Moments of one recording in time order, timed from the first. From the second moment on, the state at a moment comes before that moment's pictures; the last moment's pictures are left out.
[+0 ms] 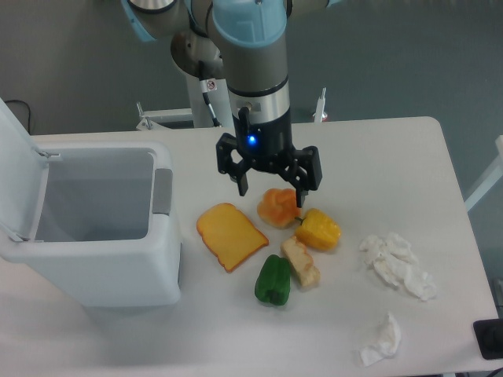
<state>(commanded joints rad) 2.42 -1.74 -1.51 -1.14 1.60 0.80</state>
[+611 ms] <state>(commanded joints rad) 2.43 -1.76 -1.52 -1.14 1.62 0.81</state>
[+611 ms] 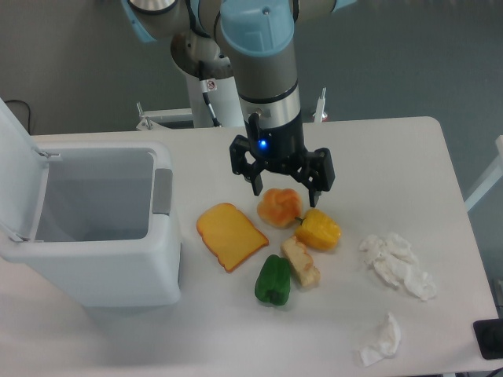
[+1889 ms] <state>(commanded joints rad) 2.47 -1.93 -1.56 -1.09 1.61 0.61</state>
